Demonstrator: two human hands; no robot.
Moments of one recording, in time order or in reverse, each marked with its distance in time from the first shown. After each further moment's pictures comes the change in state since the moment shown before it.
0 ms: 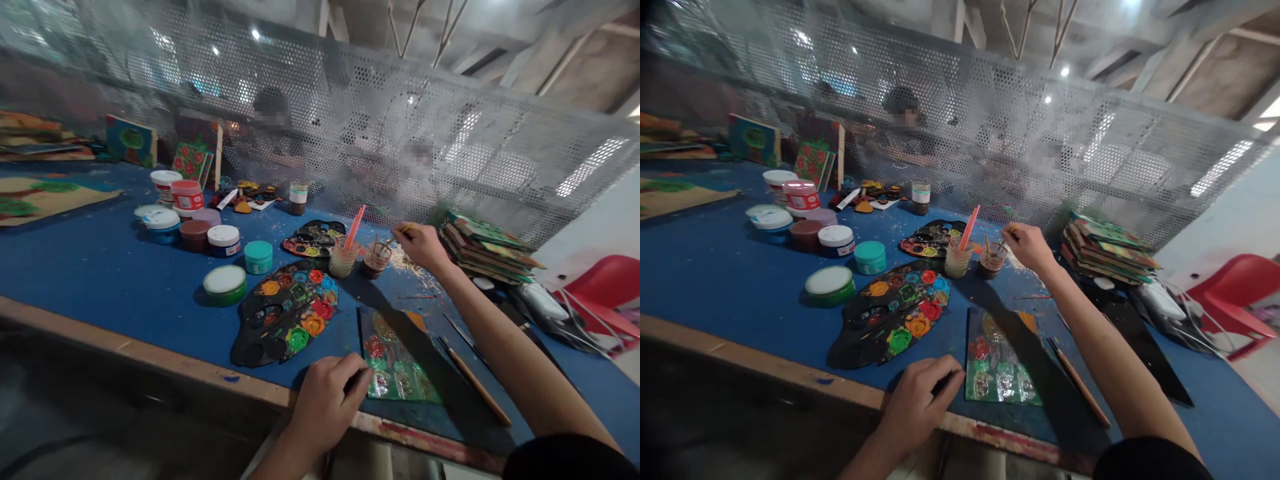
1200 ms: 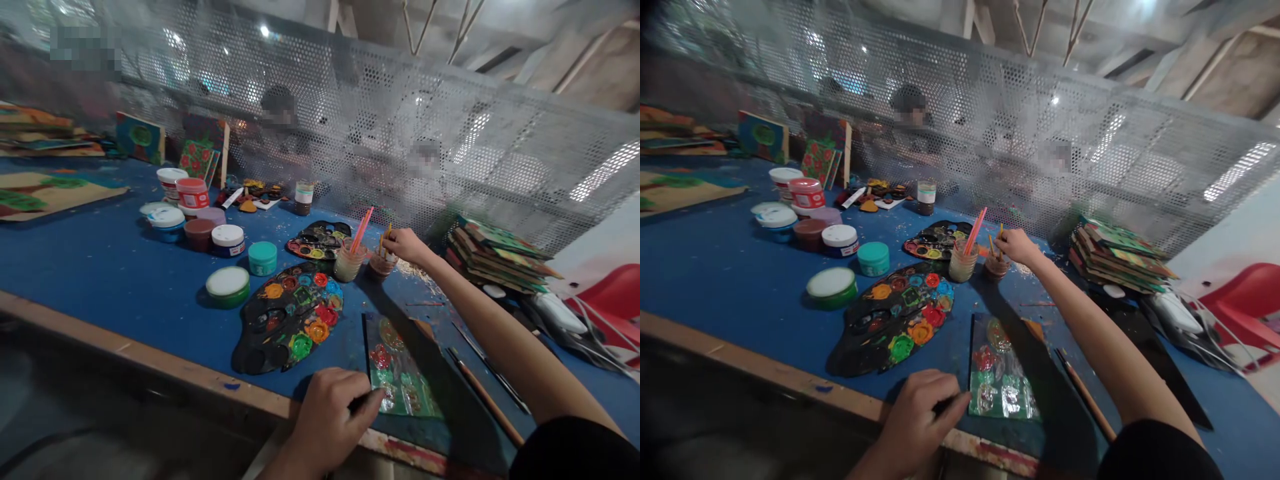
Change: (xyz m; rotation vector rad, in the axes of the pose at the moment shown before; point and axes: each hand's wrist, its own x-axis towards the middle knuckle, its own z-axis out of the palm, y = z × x) left_hand 0.001 0.001 0.002 0.008 0.130 0.145; right_hand 0.031 0.020 0.045 -0.132 -0.450 0.220
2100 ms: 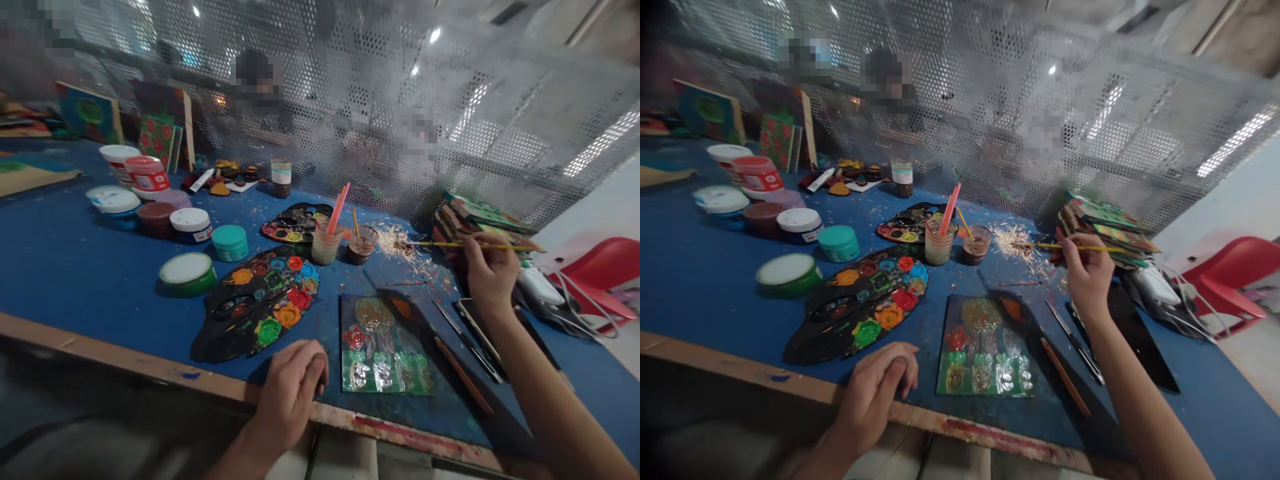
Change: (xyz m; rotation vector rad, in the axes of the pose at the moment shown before) left_hand 0.005 -0.002 -0.004 -0.161 0.108 -0.091; right_hand -0.156 0.049 -0.028 0.587 0.893 0.197
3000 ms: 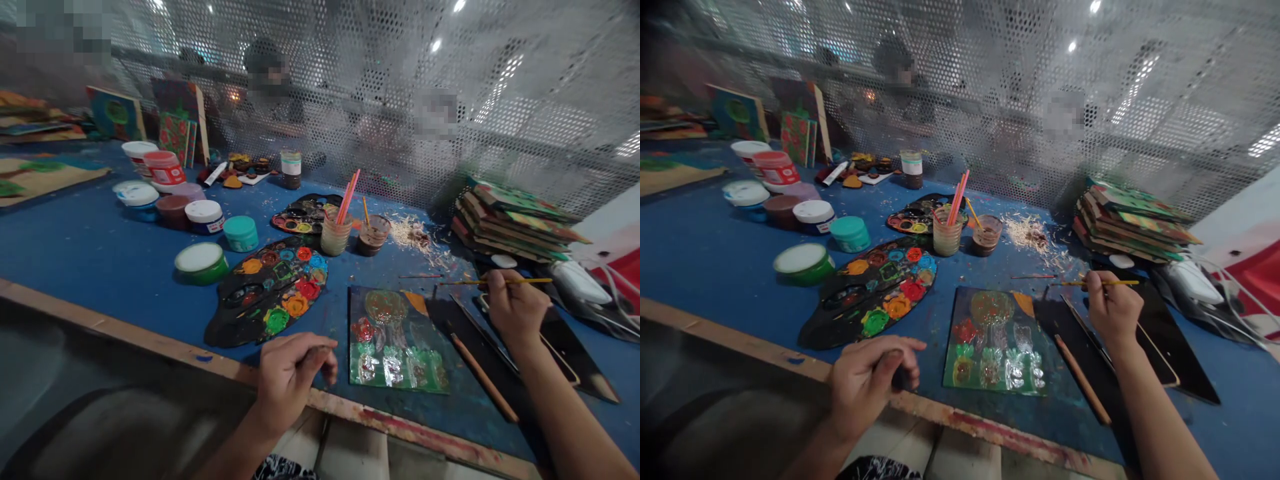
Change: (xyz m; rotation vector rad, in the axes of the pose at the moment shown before) left_hand 0.008 0.009 -0.004 -0.181 0.154 0.038; right_hand -0.046 0.060 -0.051 -0.624 -0.110 -0.185
